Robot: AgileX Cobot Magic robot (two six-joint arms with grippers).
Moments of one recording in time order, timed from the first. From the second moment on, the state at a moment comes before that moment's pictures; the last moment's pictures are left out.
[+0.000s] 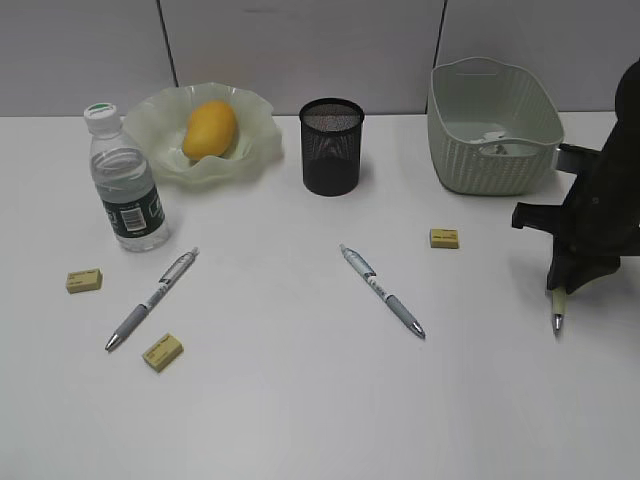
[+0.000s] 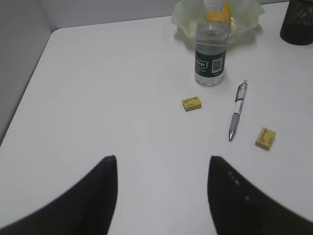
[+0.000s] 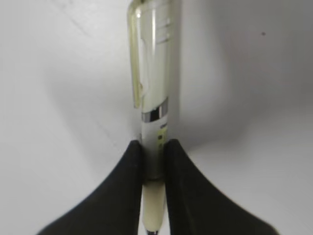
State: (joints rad) left arm 0.01 -0.01 -0.53 -0.02 1.07 0.09; right arm 0.10 2.03 -1.18 0.07 0.75 0.41
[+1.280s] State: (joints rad) left arm 0.01 -0.01 -0.53 -0.02 1.07 0.09; right arm 0.35 1.95 -1.47 0.10 0.57 0.06
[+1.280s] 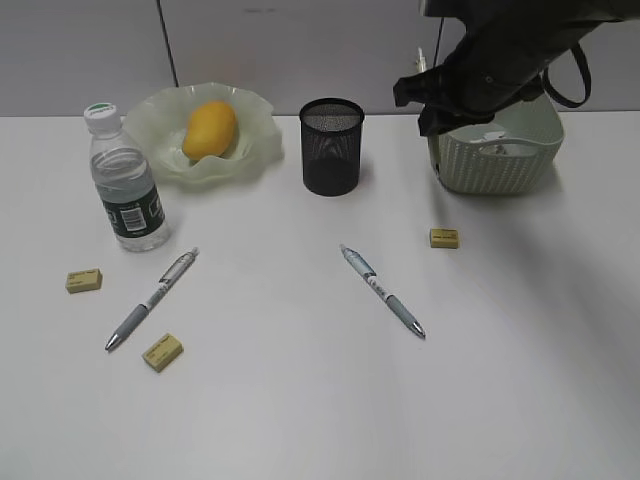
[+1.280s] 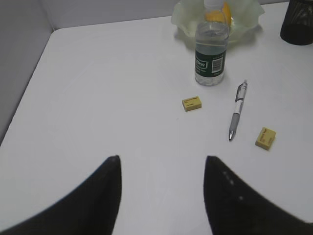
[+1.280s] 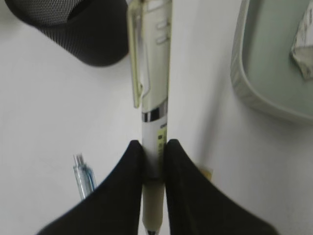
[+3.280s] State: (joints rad) left arm 0.01 0.03 -0.53 -0.02 1.07 0.09; right arm 0.43 2.26 -1.52 -0.17 -0.46 0.12
